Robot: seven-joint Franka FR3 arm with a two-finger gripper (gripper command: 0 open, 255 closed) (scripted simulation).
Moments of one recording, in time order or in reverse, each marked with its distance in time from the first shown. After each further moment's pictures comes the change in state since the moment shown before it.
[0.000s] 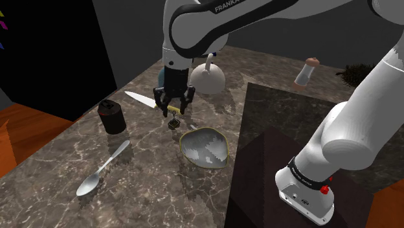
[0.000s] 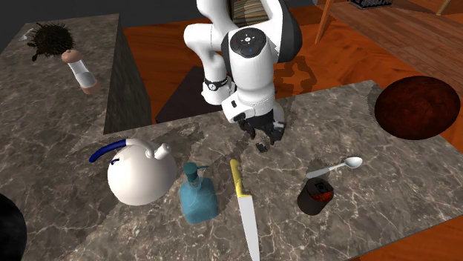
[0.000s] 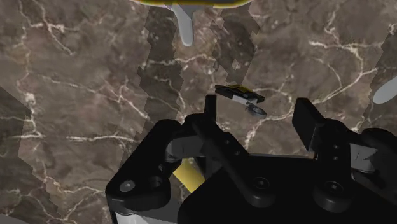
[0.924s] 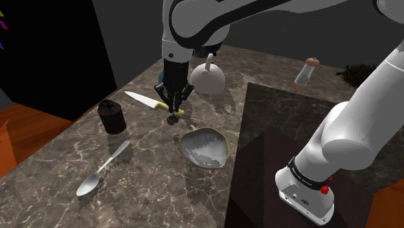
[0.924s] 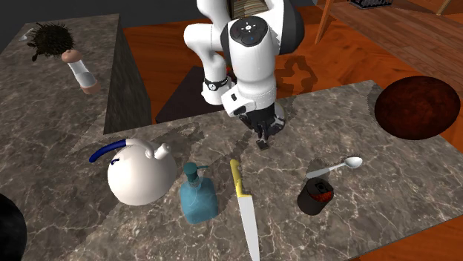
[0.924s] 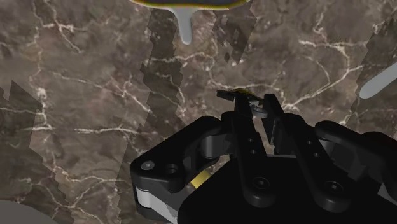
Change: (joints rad) arm -0.002 -0.022 -0.003 0.033 0.000 -0.054 0.006
